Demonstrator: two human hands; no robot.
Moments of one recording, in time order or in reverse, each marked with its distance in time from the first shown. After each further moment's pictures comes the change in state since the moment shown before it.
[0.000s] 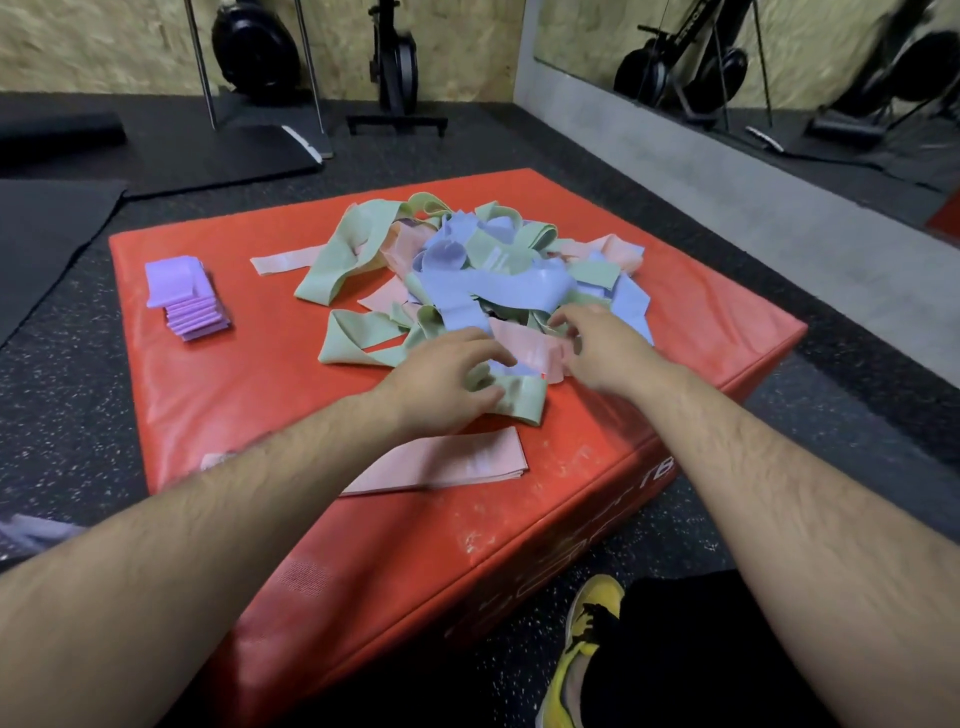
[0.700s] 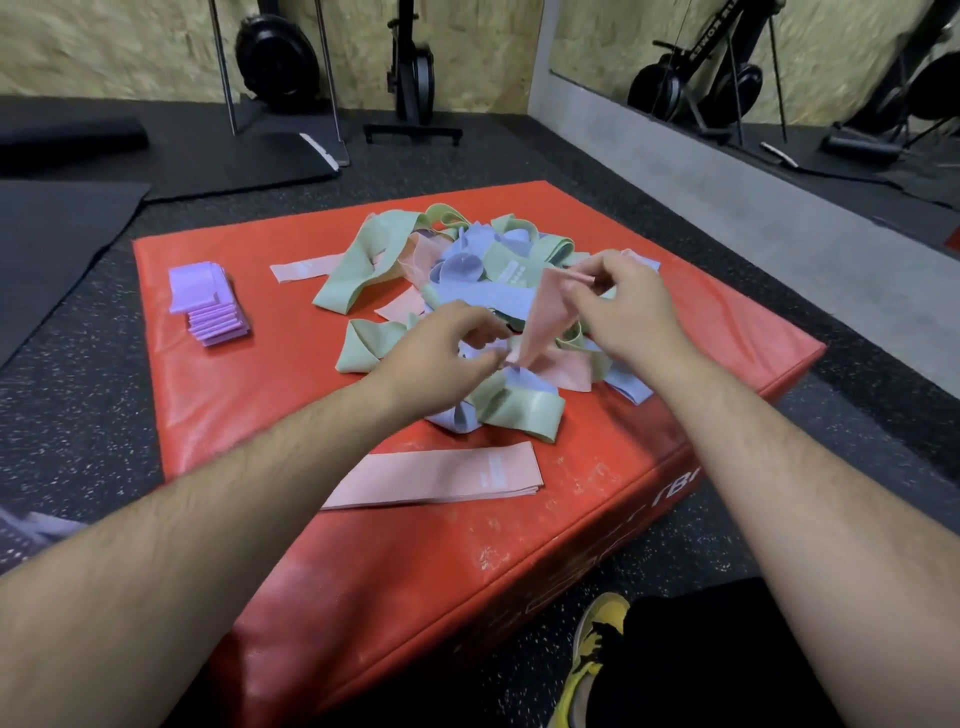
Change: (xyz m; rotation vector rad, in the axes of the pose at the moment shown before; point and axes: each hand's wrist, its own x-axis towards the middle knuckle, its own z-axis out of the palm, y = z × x) left_hand 0.005 0.002 -0.031 -0.219 0.171 -0.147; right_hand 0.004 -0.042 -0.039 0.442 0.451 -0.084
